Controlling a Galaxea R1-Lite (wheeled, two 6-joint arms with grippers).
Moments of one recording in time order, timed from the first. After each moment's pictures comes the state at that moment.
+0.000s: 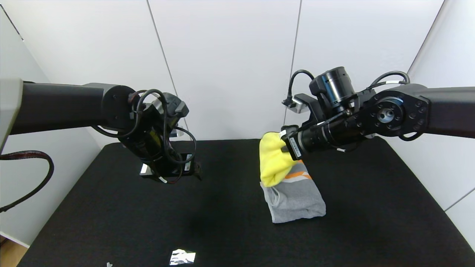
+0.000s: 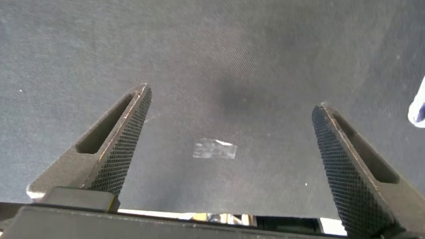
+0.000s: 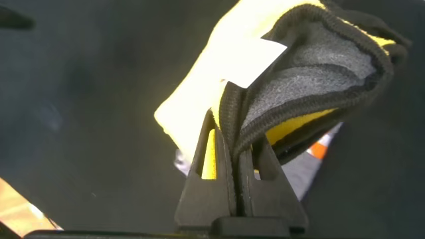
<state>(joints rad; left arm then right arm) -0.32 2.03 -1.71 0.82 0.09 -0.34 0.50 2.06 -1.77 0.40 0.15 -0.06</state>
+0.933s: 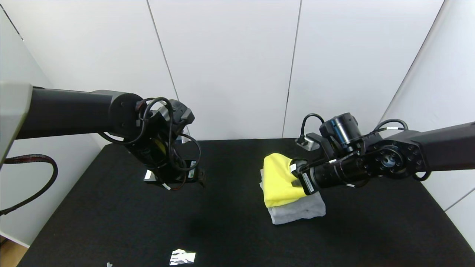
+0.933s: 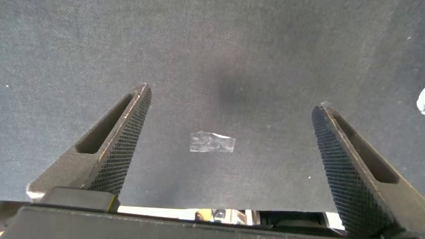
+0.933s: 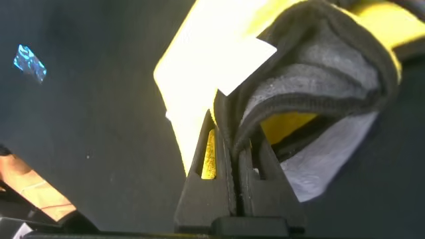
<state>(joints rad) -0.34 2.03 -1.66 0.80 0.09 -0.34 0.45 2.02 -1.31 0.10 0.25 0.00</state>
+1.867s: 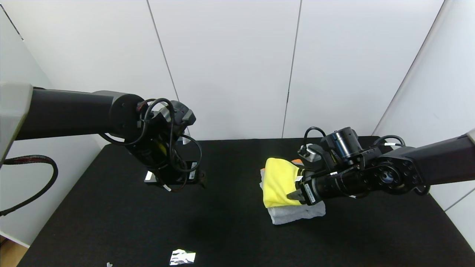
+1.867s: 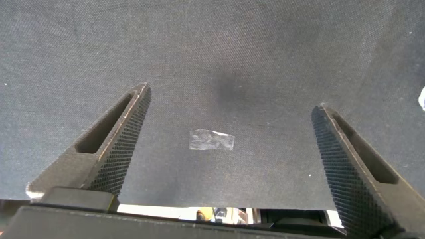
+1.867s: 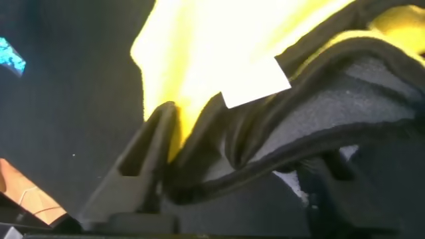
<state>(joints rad) -0.35 2.02 -1.65 0.80 0.09 -0.34 0.44 2.02 -1.21 0.02 0.23 0.02</state>
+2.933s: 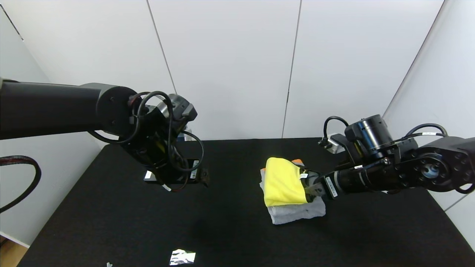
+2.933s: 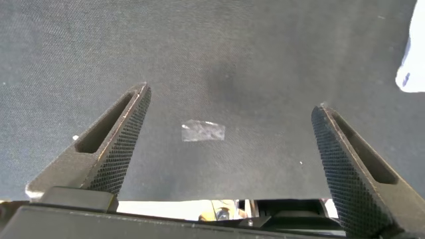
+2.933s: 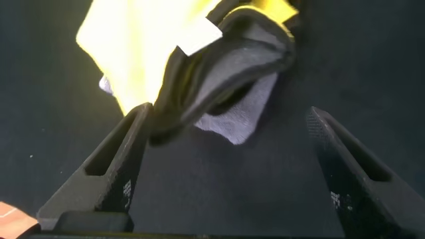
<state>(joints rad) -0.40 1.95 -1.63 0.81 0.10 -0.34 0.40 1.85 -1.15 0.10 0.04 0.00</state>
